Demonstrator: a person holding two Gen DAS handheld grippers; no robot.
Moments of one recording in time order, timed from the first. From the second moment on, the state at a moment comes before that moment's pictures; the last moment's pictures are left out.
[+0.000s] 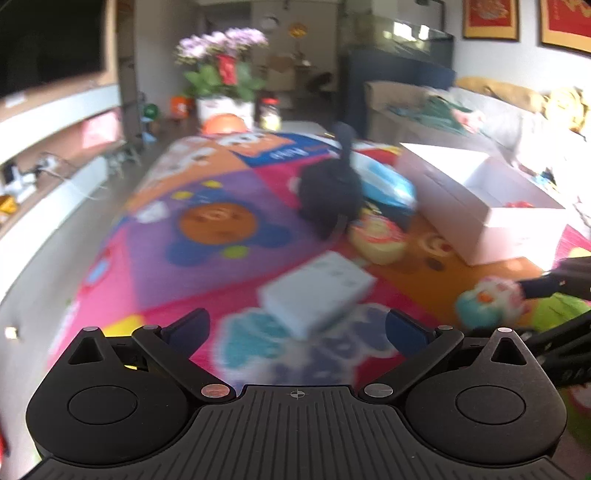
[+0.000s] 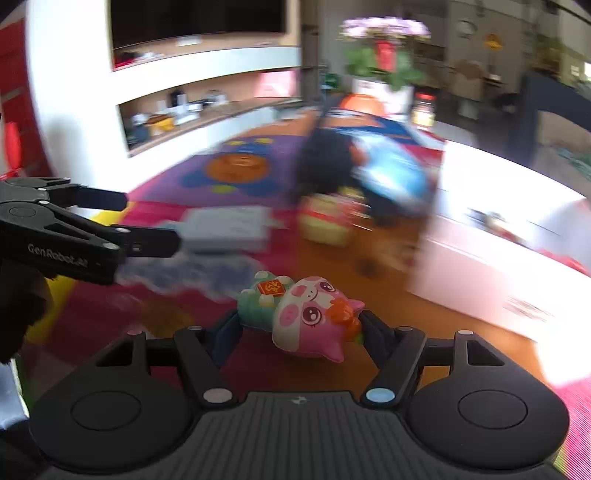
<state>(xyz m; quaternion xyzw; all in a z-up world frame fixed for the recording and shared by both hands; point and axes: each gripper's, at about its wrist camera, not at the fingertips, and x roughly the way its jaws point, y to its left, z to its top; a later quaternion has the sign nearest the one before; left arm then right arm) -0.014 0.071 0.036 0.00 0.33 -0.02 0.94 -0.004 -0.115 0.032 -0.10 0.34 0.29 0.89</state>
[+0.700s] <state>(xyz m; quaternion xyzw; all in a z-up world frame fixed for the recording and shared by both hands) 0.055 0.029 0.022 -0.01 0.36 0.04 0.93 -0.014 -0.225 0.022 -0.03 0.32 0.15 0.93</state>
